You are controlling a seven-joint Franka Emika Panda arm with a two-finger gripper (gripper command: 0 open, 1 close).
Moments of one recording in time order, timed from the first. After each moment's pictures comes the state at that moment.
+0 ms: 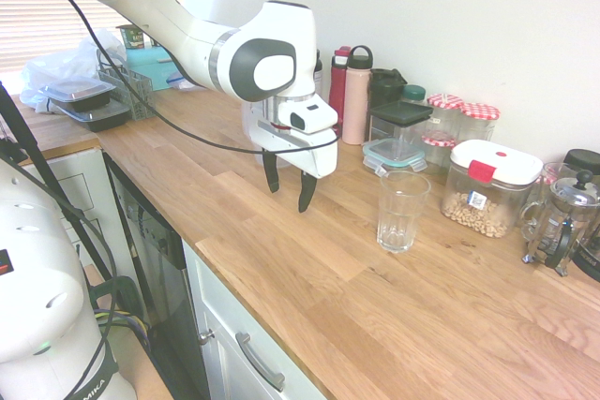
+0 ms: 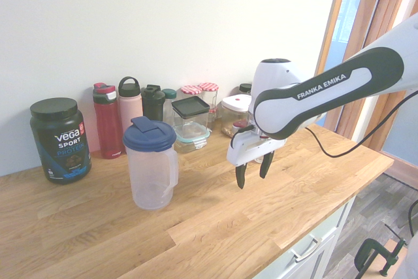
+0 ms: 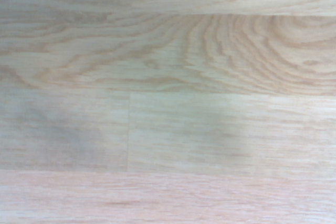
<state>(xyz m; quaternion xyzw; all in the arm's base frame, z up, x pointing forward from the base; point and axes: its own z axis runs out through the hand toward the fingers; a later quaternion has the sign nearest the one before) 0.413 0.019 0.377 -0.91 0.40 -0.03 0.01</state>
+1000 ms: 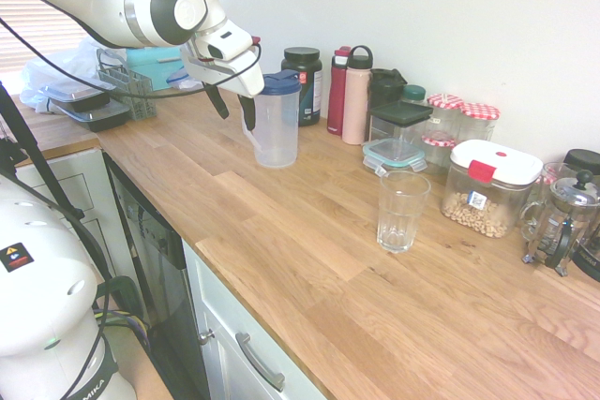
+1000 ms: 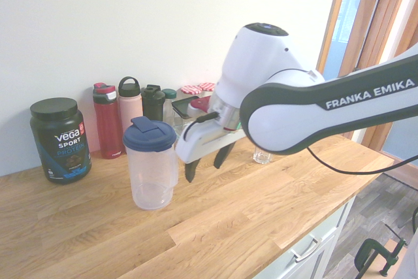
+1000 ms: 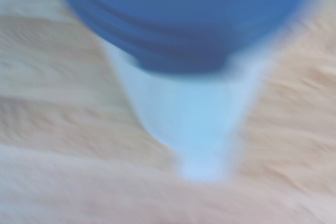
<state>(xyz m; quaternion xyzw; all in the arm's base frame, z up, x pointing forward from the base) 0.392 0.218 0.464 -0.92 0.34 -0.18 0.08</state>
